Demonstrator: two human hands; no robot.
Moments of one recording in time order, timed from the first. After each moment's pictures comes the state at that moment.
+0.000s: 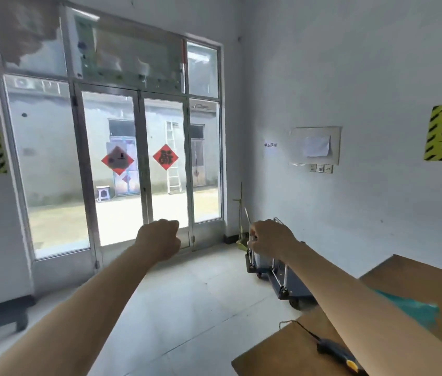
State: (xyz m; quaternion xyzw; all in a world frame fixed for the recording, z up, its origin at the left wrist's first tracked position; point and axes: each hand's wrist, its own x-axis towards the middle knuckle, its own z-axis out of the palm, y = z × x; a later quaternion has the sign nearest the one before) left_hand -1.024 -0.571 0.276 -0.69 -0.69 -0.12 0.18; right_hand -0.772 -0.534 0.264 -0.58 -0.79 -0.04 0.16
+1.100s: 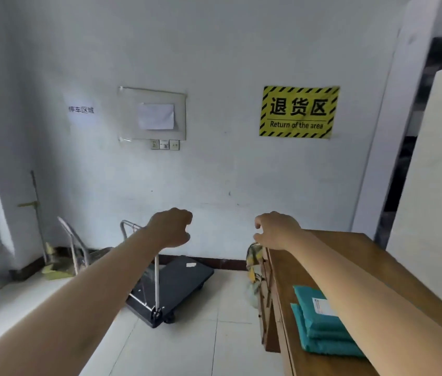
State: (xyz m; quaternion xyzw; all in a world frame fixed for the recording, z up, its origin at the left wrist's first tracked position) left_hand -0.830 0.114 0.228 -0.96 -0.28 -0.10 0.04; right_hand -0.657 -0.065 0.225 -0.89 -0.46 -0.06 0.04
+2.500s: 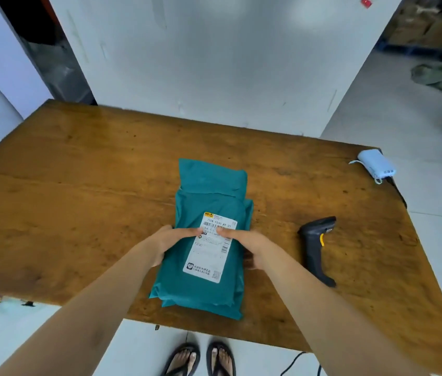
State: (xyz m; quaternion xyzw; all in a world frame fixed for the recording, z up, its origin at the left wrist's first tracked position) left_hand -0.294 -0.027 -0.102 -0.72 0.00 0.56 -0.41; right_hand -0.443 -0.166 -0.096 -0.49 0.53 0.09 0.69
